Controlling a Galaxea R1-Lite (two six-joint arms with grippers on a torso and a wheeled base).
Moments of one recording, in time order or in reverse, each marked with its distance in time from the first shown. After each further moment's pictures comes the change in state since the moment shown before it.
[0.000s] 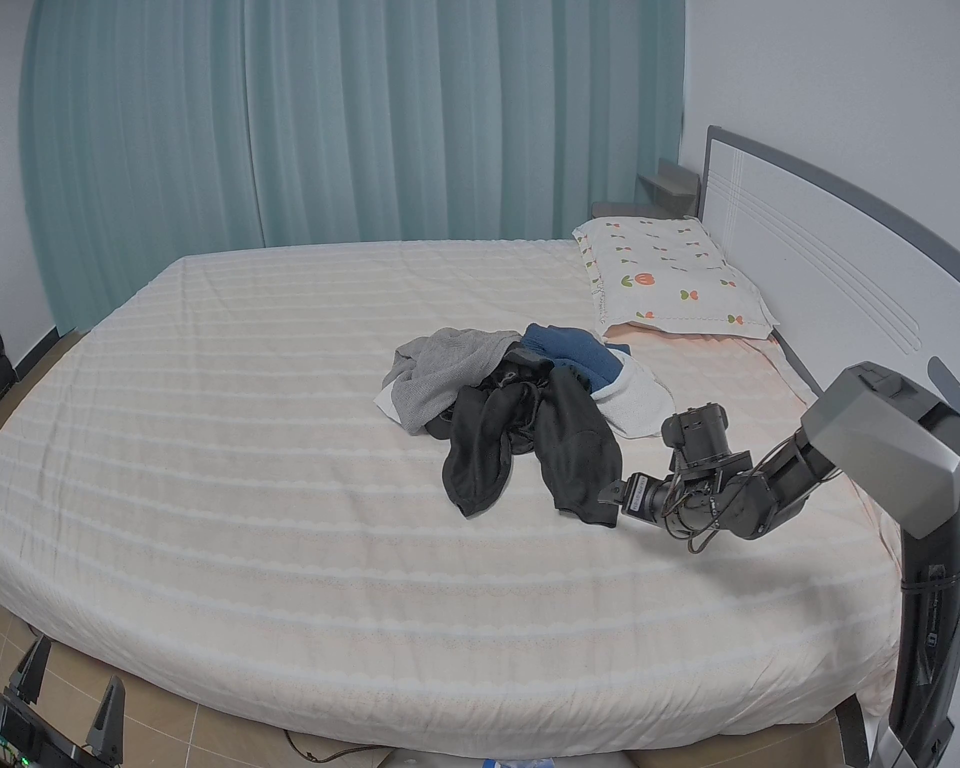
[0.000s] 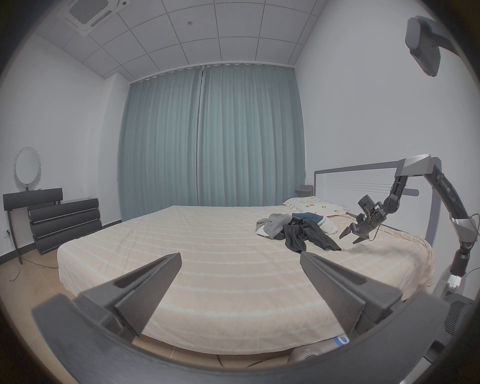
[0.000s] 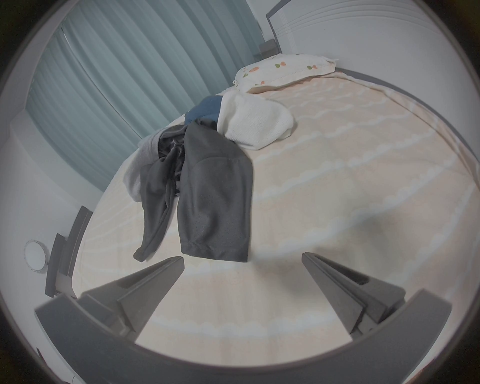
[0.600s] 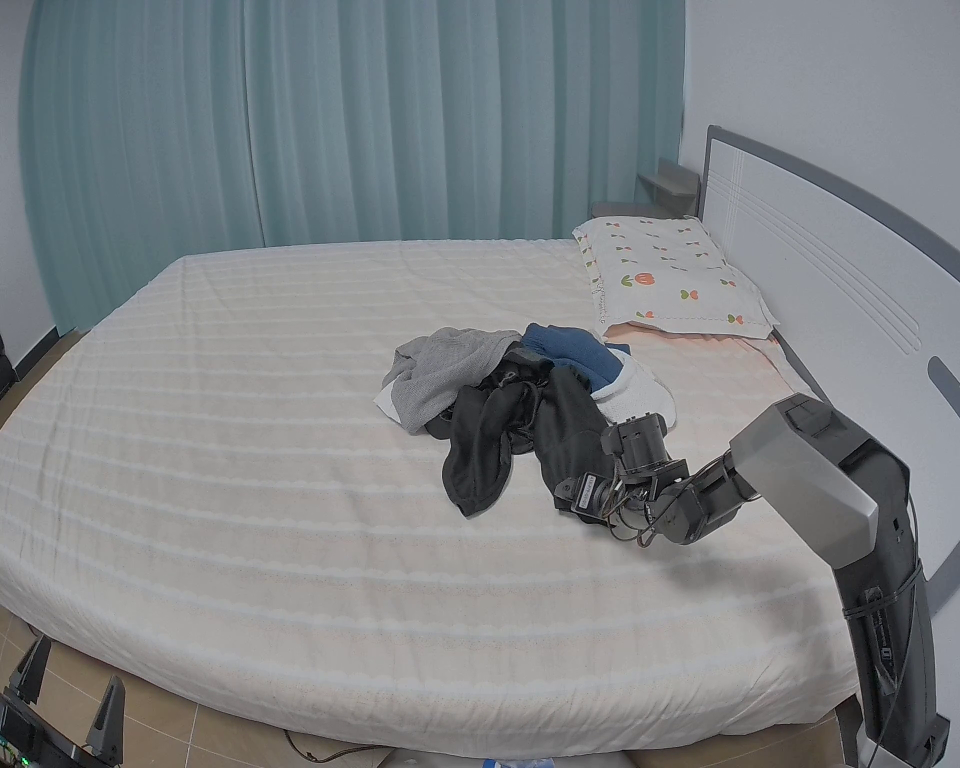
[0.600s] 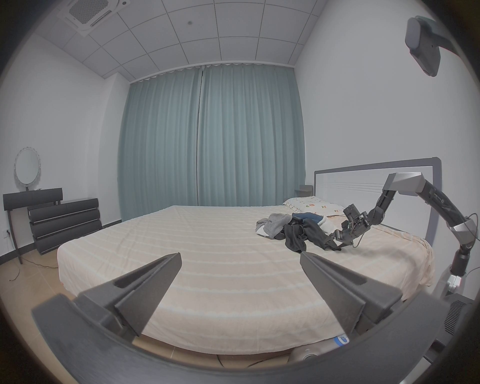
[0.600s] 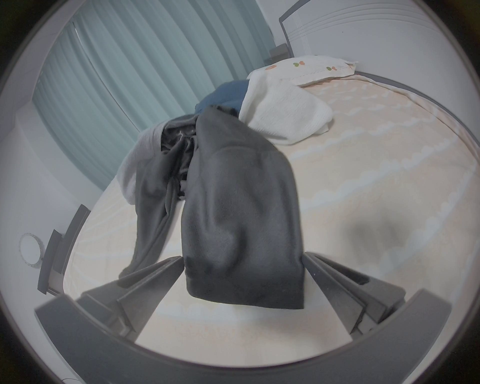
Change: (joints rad) left arm 0.000 0.000 0.000 0.000 0.000 0.000; right arm 0.068 0.231 -0.317 0.024 -0.073 0.000
